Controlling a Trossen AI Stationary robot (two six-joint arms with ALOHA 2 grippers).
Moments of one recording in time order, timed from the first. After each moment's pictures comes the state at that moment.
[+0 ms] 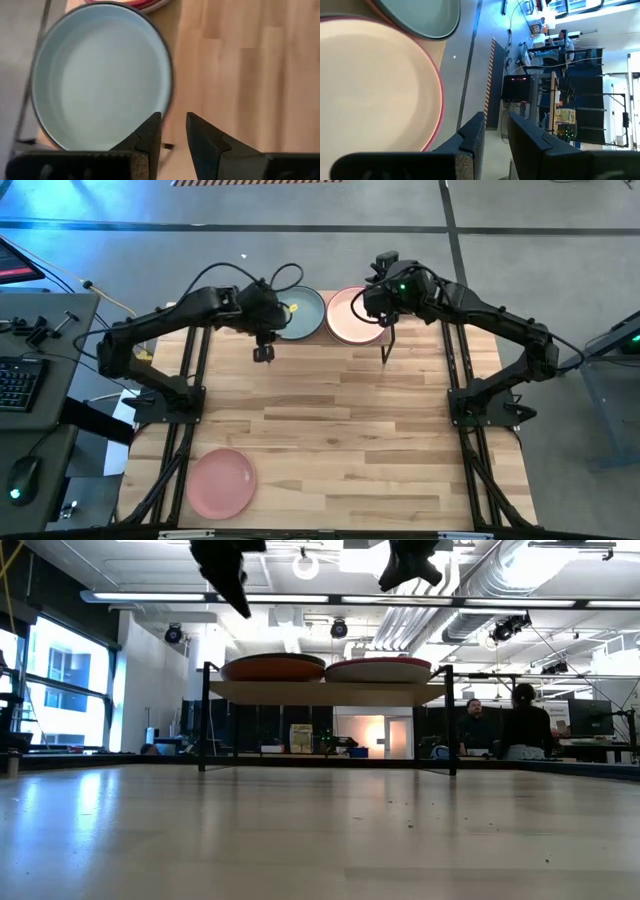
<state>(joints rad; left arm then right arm) 0.36 1.41 1.50 -1.08 -0.09 0.33 -0.38 1.43 1.57 -0.67 0.44 -1.10</state>
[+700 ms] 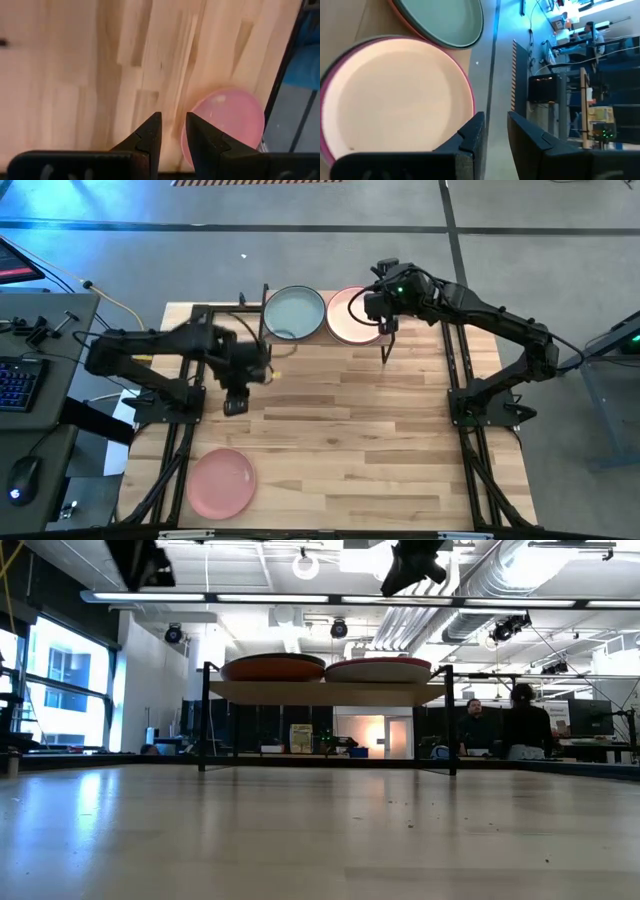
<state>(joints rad) 0.01 1.33 1.36 -1.42 0.21 -0.21 -0.37 1.43 1.57 -0.76 0.36 -0.93</state>
